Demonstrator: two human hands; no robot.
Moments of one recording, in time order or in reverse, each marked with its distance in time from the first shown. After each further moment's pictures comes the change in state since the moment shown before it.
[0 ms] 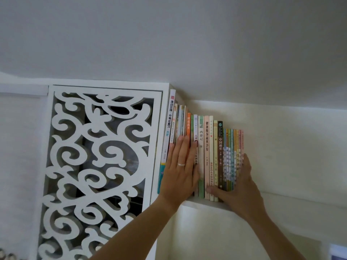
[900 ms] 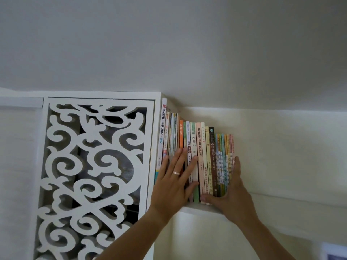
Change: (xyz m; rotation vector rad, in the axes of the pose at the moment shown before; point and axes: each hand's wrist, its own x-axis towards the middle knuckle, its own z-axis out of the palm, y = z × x) left_hand -0.010 -0.006 -0.013 0.119 -0.217 0.130; right_hand -0.007 -0.003 0.000 0.021 -0.017 -0.041
